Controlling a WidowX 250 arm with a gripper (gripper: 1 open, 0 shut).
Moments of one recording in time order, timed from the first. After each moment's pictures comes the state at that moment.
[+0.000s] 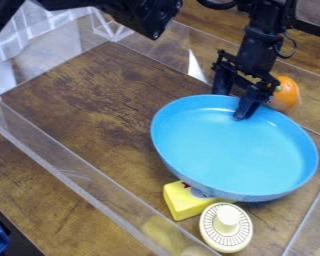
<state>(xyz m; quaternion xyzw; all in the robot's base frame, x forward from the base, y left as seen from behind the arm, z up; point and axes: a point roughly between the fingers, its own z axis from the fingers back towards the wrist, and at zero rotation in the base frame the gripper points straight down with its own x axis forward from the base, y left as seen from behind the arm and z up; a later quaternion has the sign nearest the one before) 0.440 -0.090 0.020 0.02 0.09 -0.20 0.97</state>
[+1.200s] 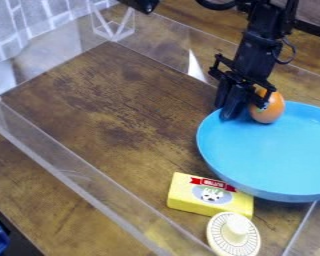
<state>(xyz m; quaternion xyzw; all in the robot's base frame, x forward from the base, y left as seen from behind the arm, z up) 0.420 -0.083 0.027 0.04 0.11 -0.22 0.97</state>
